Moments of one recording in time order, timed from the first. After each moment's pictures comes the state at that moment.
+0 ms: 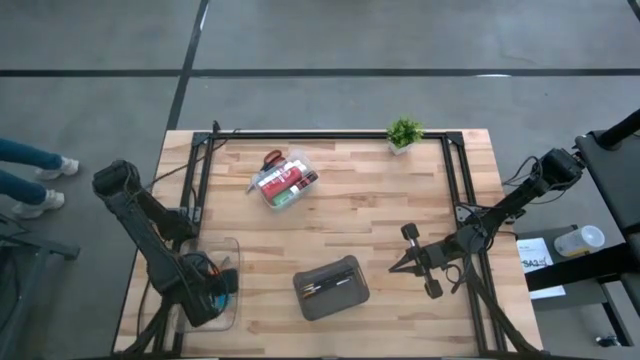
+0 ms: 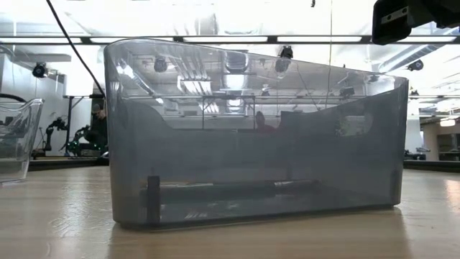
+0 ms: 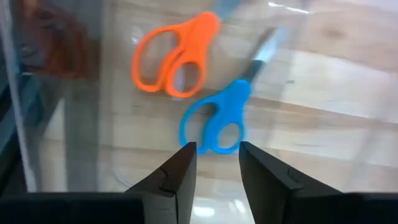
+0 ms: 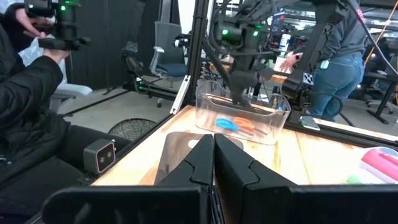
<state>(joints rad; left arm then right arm) -0.96 1.41 0.94 -1.07 0.00 -2.73 0.62 1.06 0.22 0.84 0.29 -0.09</state>
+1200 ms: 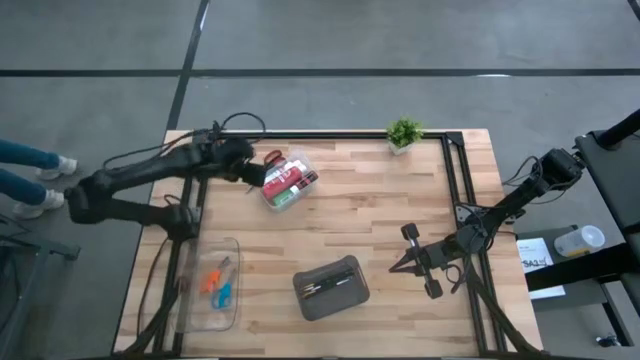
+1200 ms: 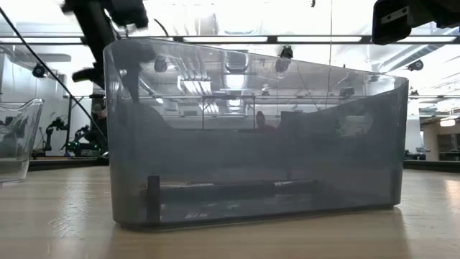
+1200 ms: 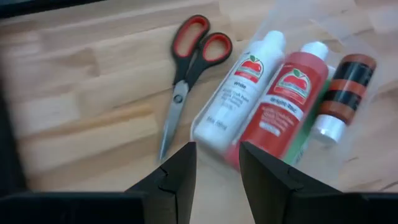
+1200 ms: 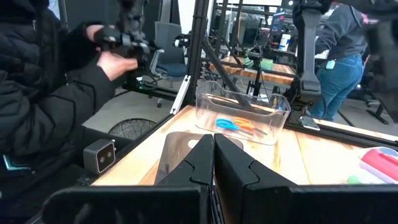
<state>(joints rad) 0.44 1.12 0.91 -0.92 -0.24 -0.79 0.62 1.06 0.22 0.84 0.29 -0.09</state>
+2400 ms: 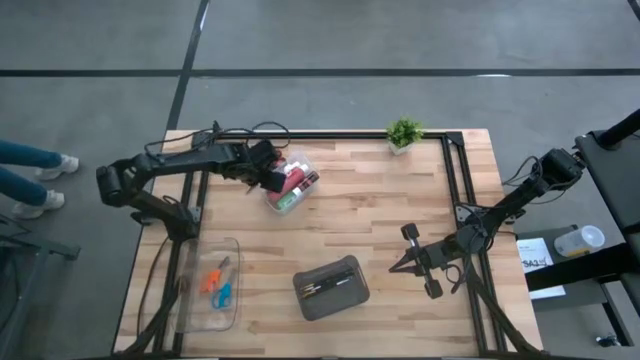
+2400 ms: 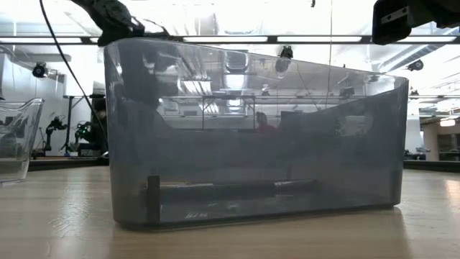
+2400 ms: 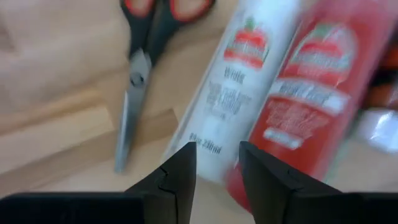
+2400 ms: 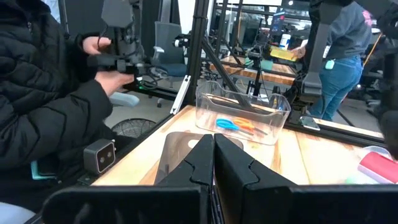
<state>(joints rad) 0.48 1.44 0.92 -0.76 -0.10 -0.73 0.62 1.06 0.22 0.84 0.29 -0.09</state>
